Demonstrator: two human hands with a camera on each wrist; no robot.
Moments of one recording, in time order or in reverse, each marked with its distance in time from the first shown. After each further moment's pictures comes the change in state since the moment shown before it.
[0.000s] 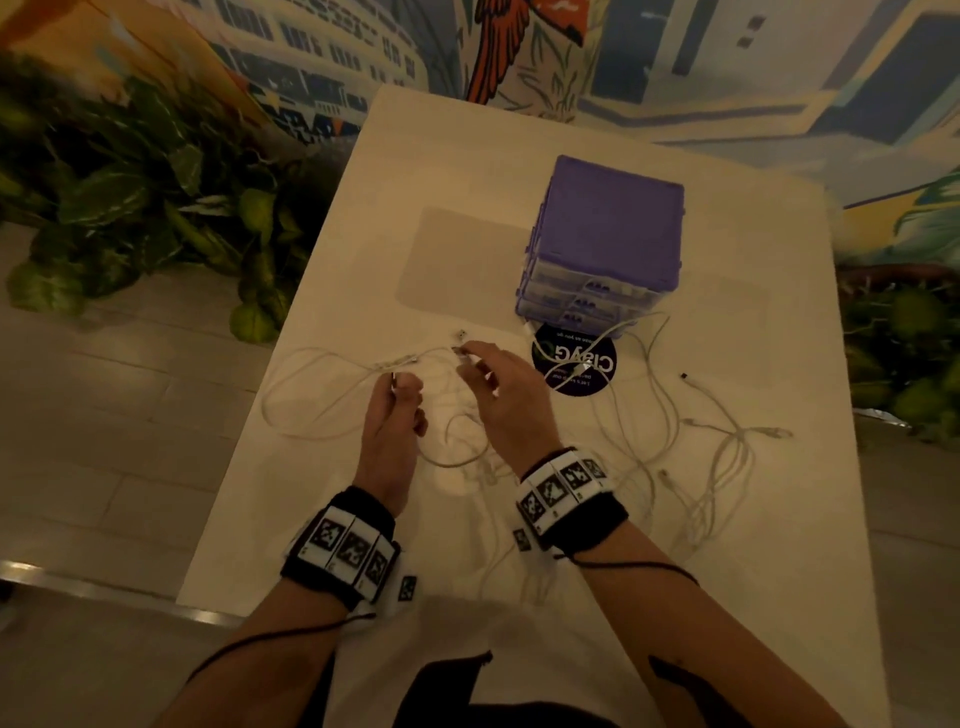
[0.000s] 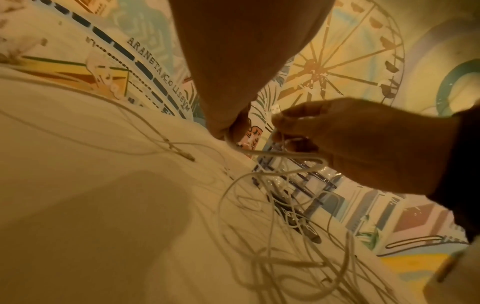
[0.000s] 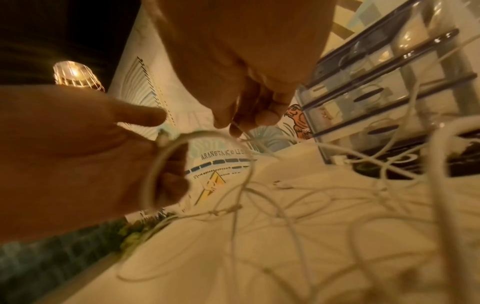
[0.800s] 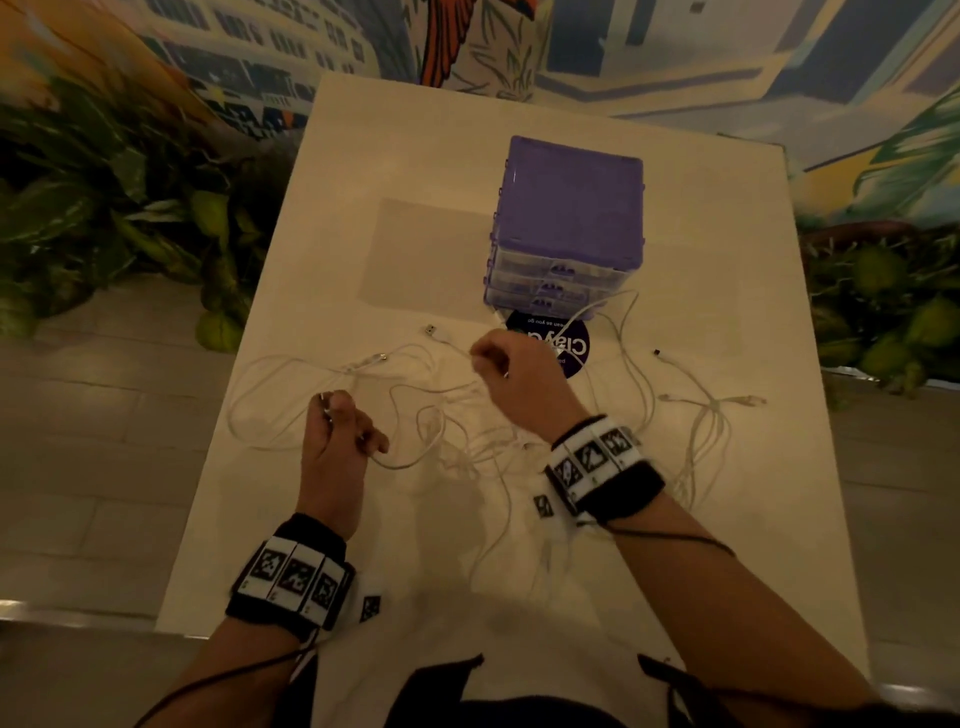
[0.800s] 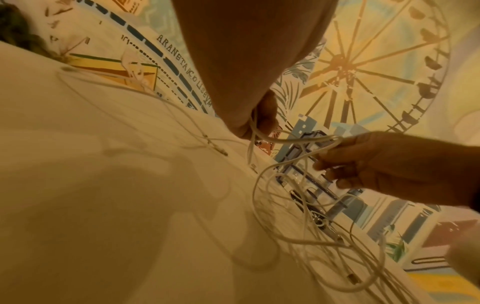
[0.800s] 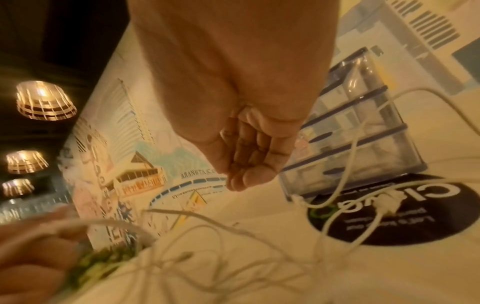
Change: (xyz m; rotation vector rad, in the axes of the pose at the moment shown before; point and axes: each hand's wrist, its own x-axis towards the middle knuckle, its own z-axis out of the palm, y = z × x) left_hand 0.005 -0.017 -0.031 -0.062 -0.010 -0.018; right_hand 0.017 0.012 -0.048 -0.015 -0.200 0.143
